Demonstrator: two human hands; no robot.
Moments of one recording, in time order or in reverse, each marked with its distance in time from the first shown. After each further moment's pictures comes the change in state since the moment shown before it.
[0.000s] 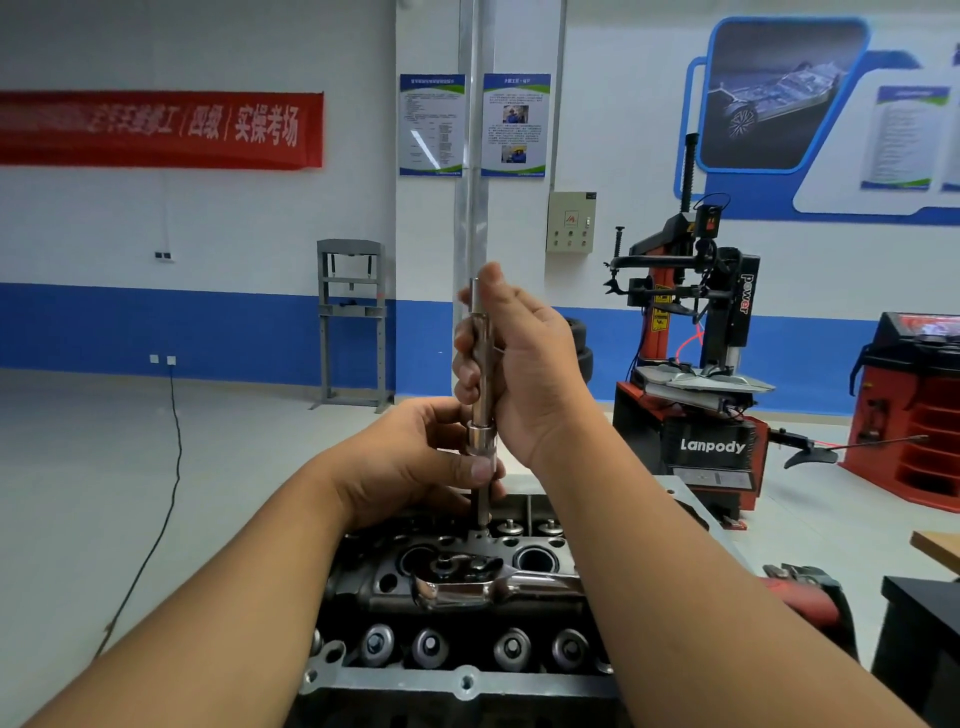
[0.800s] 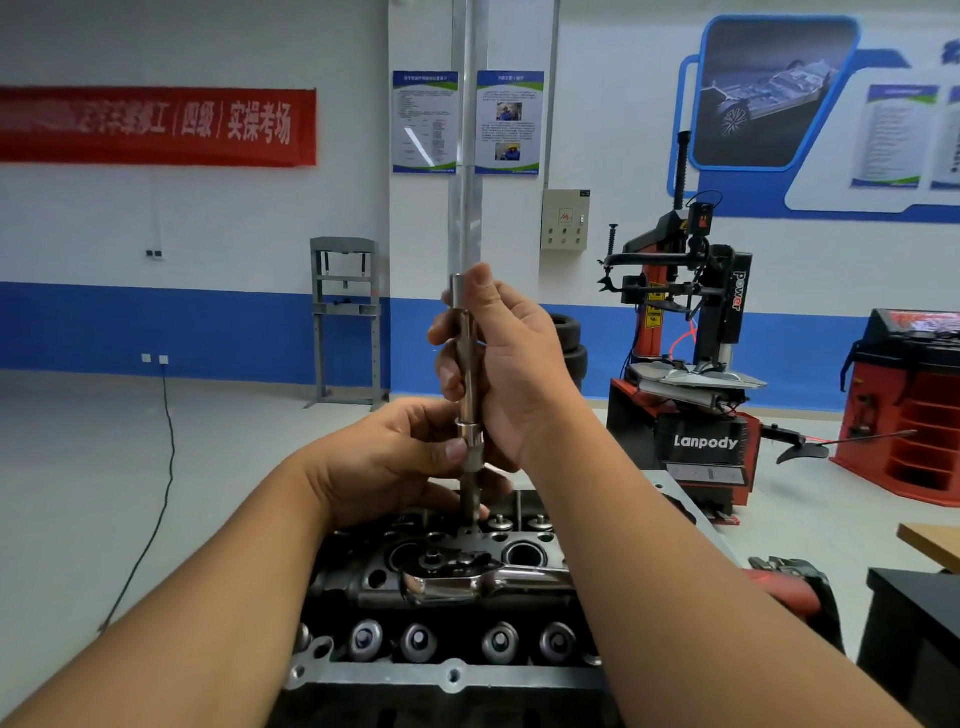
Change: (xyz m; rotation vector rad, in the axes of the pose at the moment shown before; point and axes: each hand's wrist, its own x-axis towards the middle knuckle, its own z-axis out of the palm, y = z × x) left_hand -0.003 0.002 -0.001 -0.075 -0.153 0.005; right_hand -0.003 -0.002 0.002 -0.042 -0.041 -0.032
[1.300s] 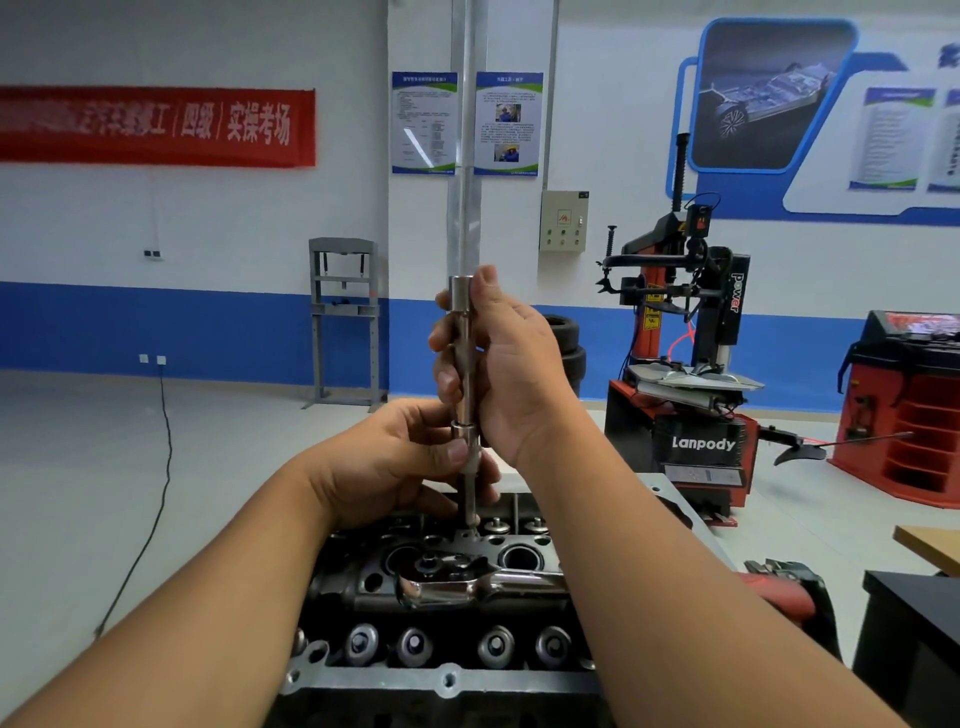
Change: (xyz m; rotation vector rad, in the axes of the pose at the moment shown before) left_hand -0.001 0.001 0.001 0.029 0.051 -0.012; right_hand 0.000 -0.002 0.001 0.040 0.025 0.051
